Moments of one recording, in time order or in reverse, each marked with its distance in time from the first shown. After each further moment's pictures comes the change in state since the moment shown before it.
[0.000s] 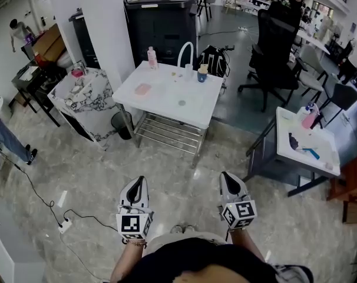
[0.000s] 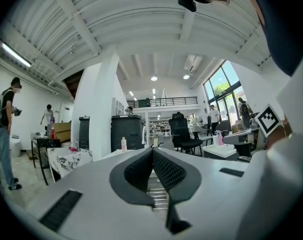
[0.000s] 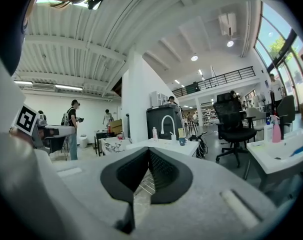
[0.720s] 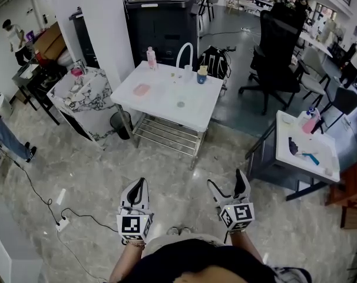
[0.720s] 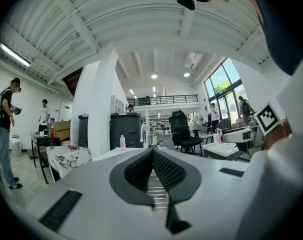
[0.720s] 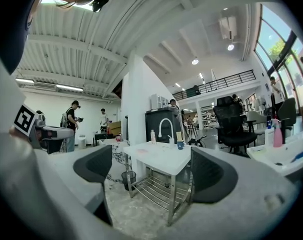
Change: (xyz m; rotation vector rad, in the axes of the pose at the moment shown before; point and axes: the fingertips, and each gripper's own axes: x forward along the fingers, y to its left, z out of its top) left arm 0.020 -0.019 -0.008 0.000 0.024 0.004; right arm 0.010 -0.024 0.007 -0.029 -0.030 -0.002
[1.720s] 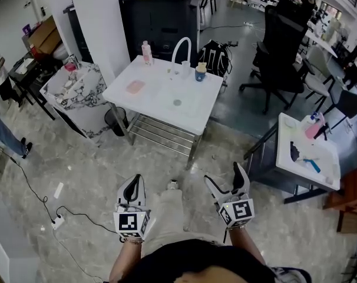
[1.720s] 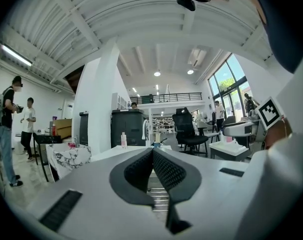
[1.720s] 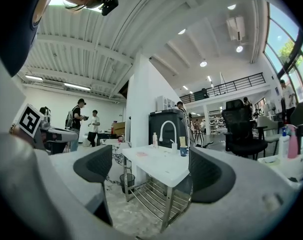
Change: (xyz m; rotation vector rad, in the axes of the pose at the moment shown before) left arm 0.072 0.000 -0.018 -0.009 0.019 0.043; right arm 0.062 -0.041 0.010 -0.075 -0.032 0.091
